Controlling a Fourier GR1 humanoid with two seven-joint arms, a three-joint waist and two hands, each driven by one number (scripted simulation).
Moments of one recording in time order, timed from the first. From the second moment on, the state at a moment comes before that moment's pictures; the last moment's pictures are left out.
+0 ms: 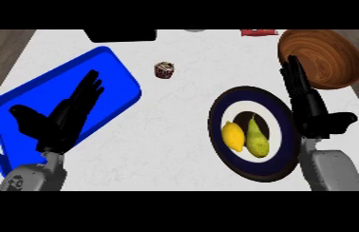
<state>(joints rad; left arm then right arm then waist) -0.14 0.34 -0.15 -1.62 0.31 0.10 0.20 -0.23 -0.22 0.01 -1.44 -0.10 -0.09 -0.12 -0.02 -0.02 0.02</state>
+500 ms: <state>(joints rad) -0.14 0.29 -0.18 -1.60 0.18 0.19 0.12 -0.12 -0.21 0.21 -1.48 0.08 -0.12 -0.02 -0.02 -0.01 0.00</state>
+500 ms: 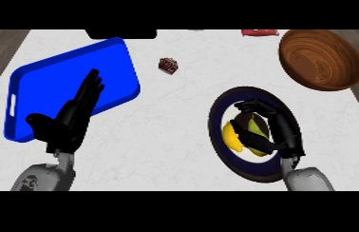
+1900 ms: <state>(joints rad) -0.16 0.20 -0.17 -1.52 0.10 0.18 0.05 -0.12 -0.30 0.18 -1.92 0.14 -0.06 0.66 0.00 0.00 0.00</state>
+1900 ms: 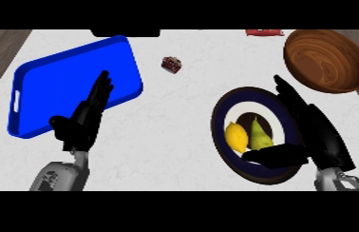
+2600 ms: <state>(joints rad) -0.14 0.16 -0.13 -1.56 0.05 0.14 0.09 -0.05 -0.23 0.18 -1.81 0.15 0.07 0.60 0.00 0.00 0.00</state>
